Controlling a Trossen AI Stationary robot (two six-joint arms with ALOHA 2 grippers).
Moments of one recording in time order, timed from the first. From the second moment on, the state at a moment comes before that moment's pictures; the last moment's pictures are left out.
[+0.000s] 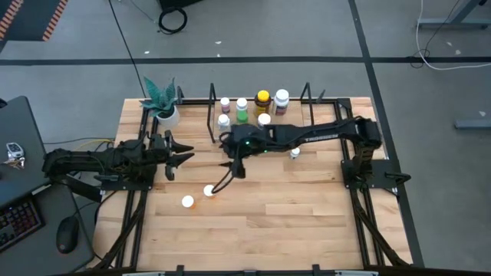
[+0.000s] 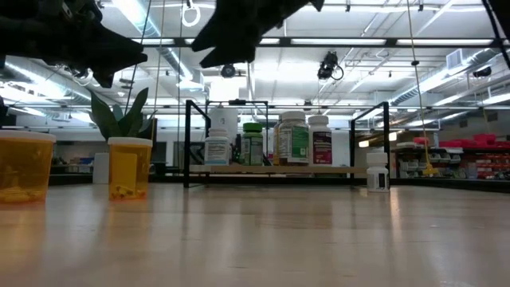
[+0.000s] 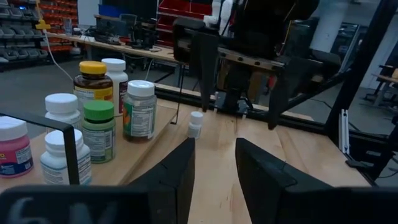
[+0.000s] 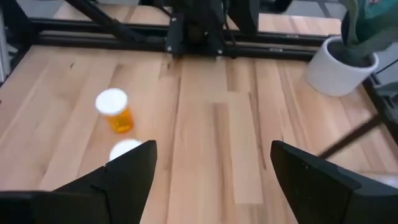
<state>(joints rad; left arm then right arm) 0.02 0.27 0.16 0.12 -0.18 -0.17 -0.02 1.89 1.60 -0.30 0.00 -0.06</state>
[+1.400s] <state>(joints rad) 0.02 0.28 0.16 0.12 -0.18 -0.17 0.13 2.13 1.80 -0.39 0.03 -0.06</state>
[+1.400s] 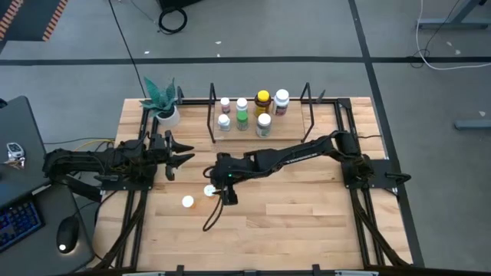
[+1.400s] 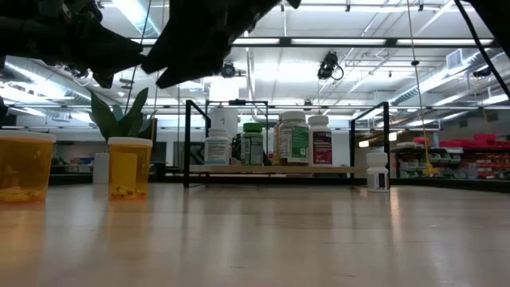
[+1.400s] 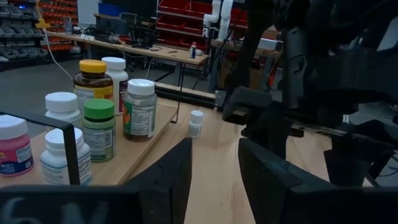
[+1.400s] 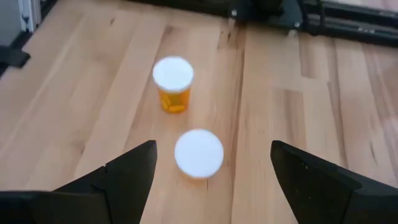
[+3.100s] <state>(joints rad) 0.02 0.33 0.16 0.11 -0.18 -0.17 0.11 2.31 1.75 -0.14 -0.03 -0.15</state>
